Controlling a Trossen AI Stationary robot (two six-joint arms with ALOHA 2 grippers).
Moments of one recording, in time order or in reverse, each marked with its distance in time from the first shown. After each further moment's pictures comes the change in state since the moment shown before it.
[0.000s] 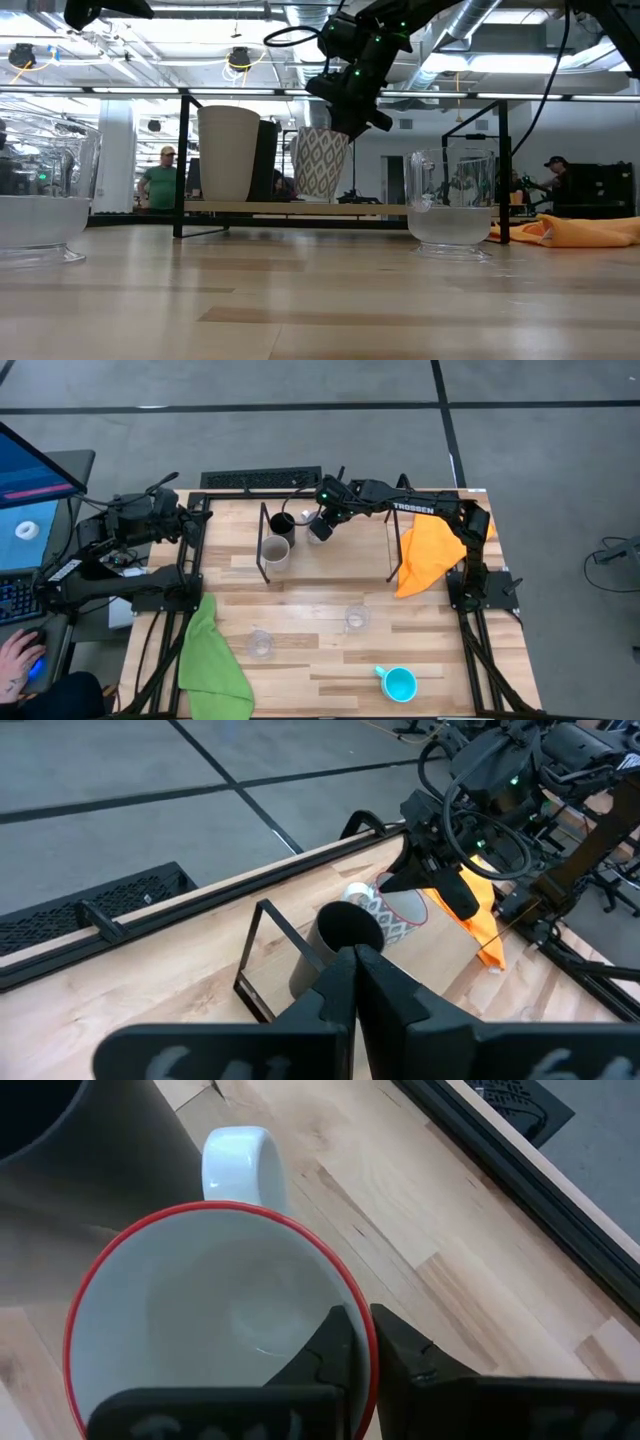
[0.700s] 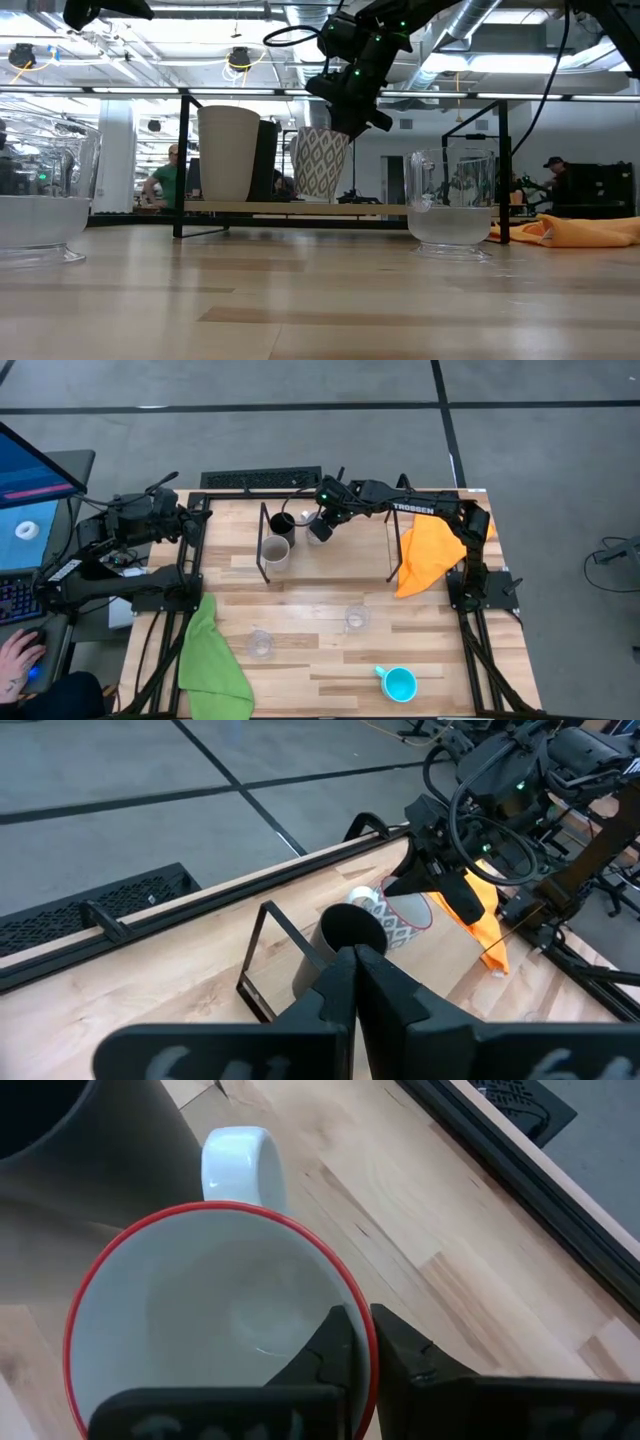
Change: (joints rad) left arm 0.000 0.000 0.000 0.000 -0.012 -0.005; right arm 0.006 0.000 0.000 -0.002 -0.003 0.000
